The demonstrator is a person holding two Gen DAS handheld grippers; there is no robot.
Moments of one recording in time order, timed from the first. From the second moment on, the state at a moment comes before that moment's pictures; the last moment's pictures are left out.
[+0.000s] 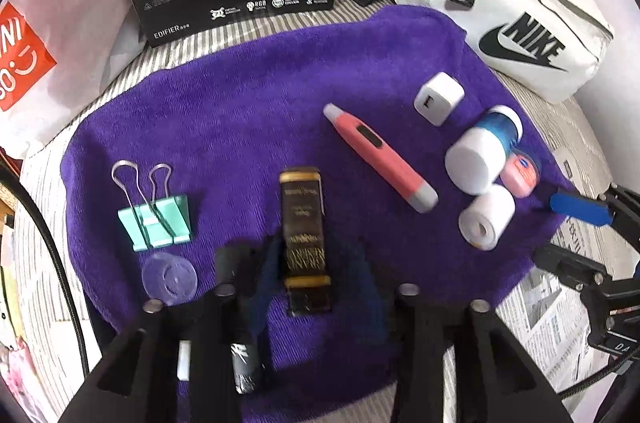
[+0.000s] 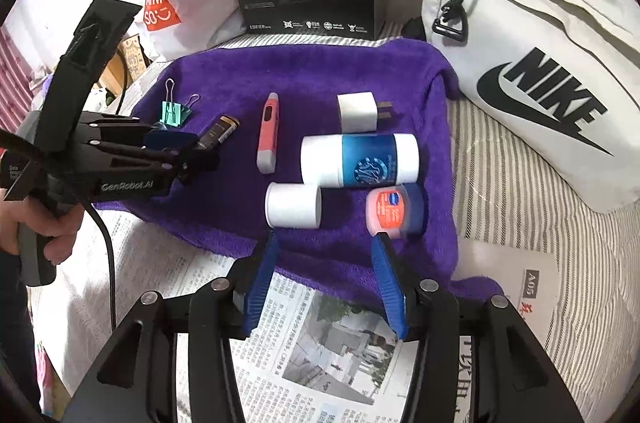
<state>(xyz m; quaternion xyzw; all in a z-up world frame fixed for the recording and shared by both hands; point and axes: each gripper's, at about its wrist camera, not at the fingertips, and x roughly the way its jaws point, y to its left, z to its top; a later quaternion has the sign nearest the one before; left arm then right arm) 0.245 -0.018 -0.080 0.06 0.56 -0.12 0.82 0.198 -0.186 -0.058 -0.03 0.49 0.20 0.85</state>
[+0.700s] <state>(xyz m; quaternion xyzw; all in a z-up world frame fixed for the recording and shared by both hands) 0.137 0.004 -0.009 0.03 0.47 -0.04 0.88 0.132 -0.199 -0.025 -0.01 0.49 0.13 0.86</state>
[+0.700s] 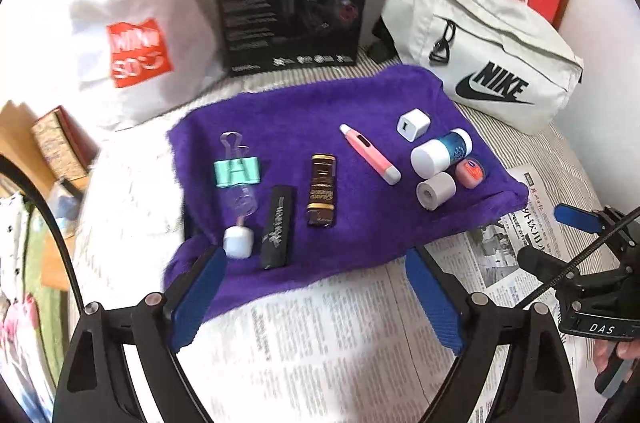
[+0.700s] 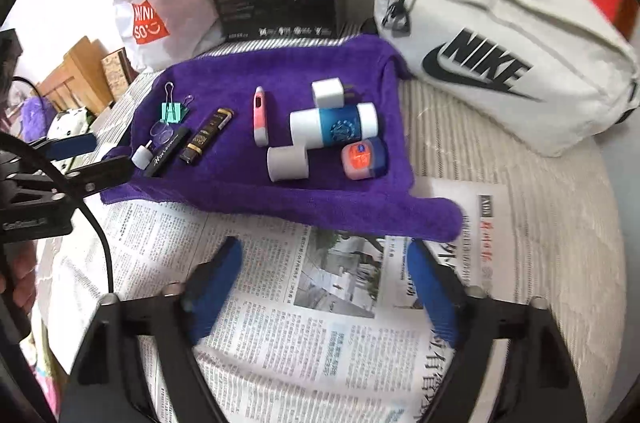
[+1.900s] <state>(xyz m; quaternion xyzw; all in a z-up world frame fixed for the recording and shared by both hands) 0.009 0.015 0.041 -0.02 0.43 0.01 0.90 0.035 -0.214 0.027 0.00 0.47 0.08 0.88</state>
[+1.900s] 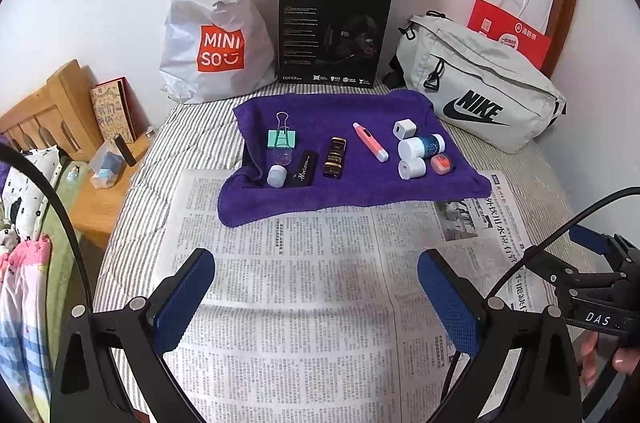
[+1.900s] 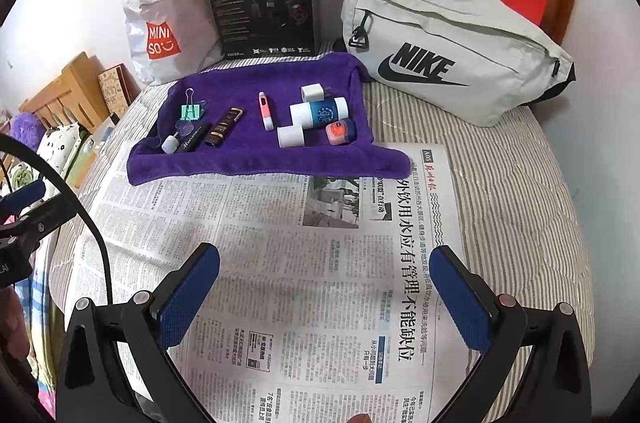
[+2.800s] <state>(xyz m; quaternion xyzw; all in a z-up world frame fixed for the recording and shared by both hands) 0.003 0.015 0.037 -0.02 0.44 0.01 0.90 0.023 -0.214 0.032 0.00 0.46 0.08 0.88</state>
